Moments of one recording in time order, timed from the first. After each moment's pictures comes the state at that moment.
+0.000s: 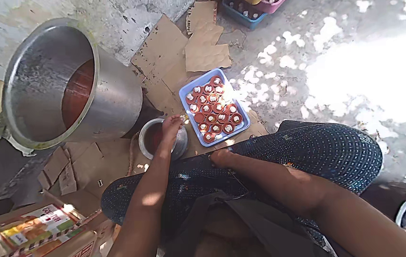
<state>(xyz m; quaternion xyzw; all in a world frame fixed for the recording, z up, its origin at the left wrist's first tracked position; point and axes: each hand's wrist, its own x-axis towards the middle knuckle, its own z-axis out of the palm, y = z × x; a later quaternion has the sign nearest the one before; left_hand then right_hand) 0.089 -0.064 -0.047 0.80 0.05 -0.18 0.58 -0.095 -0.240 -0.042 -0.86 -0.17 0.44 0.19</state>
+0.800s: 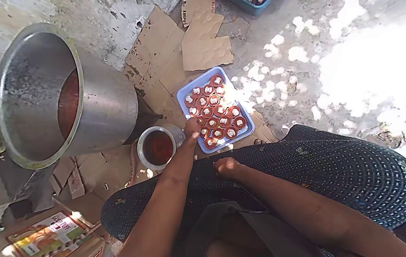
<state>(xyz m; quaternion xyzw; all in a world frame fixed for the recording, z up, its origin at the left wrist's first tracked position) 0.130 -0.156 -0.163 0.97 -0.07 -0.22 0.09 -0.082 -0.266 -0.050 -0.83 -0.11 0.48 0.28</state>
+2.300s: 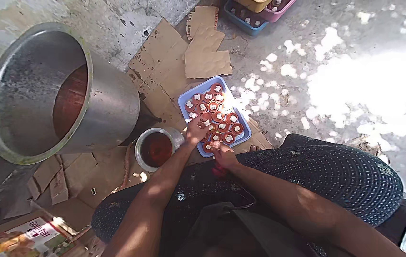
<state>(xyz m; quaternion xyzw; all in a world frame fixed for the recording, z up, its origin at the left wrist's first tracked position) 0.096 -0.159 -0.083 0.89 -0.19 -0.15 0.38 -0.064 -0.269 -0.074 -0.83 0.19 0.18 0.49</state>
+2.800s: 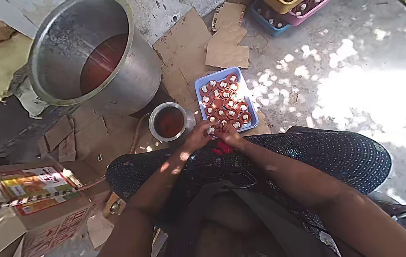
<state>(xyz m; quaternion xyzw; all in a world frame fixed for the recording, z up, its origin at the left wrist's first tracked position) -0.031 -0.058 -0.018 0.83 -0.30 -0.19 0.42 -0.091 -0.247 -0.038 -0.66 0.06 0.13 0.74</state>
